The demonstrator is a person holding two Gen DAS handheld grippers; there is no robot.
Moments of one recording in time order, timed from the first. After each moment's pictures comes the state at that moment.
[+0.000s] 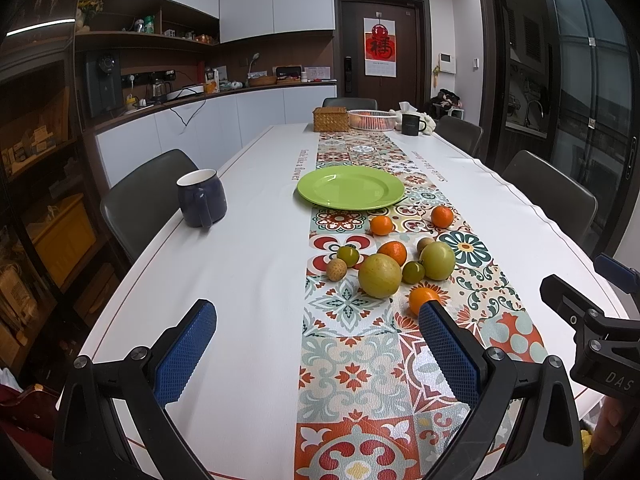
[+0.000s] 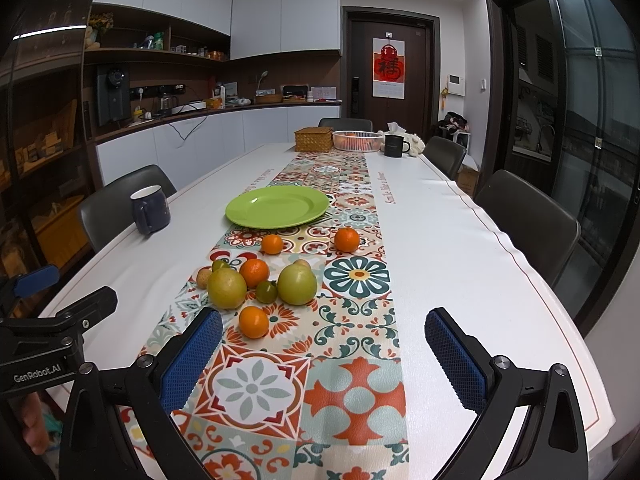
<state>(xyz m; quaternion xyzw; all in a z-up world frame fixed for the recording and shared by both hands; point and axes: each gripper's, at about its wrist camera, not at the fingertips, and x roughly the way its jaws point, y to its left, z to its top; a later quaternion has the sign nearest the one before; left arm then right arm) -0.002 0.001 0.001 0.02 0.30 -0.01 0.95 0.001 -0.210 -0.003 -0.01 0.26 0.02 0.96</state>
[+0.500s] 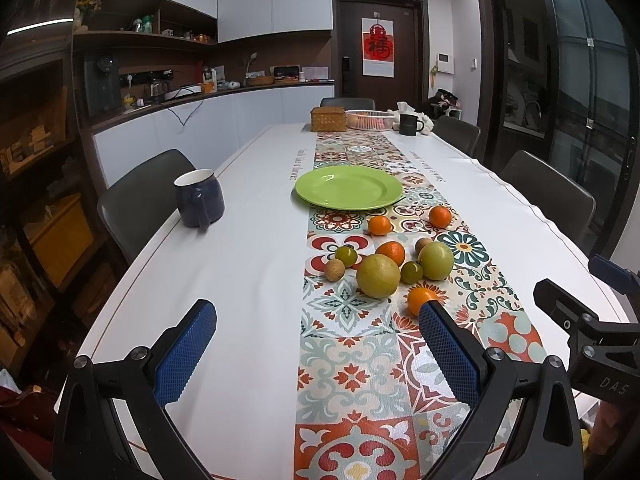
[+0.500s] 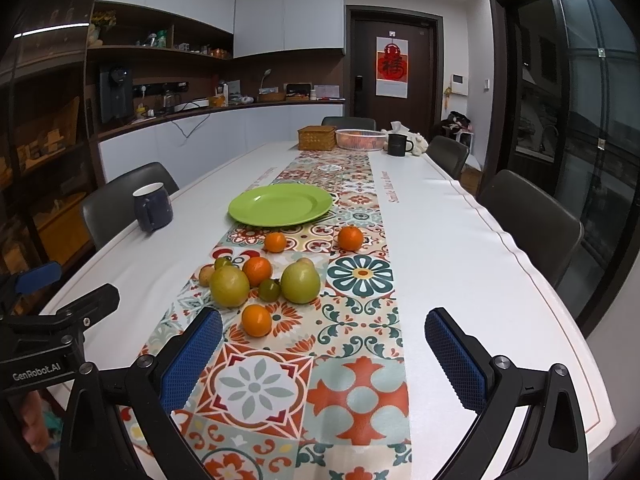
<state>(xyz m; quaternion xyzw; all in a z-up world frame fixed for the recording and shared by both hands) -0.003 0.000 0.002 0.02 0.30 -0.01 0.95 0.003 -0.204 -0.003 -0.01 0.27 0.02 0.96</state>
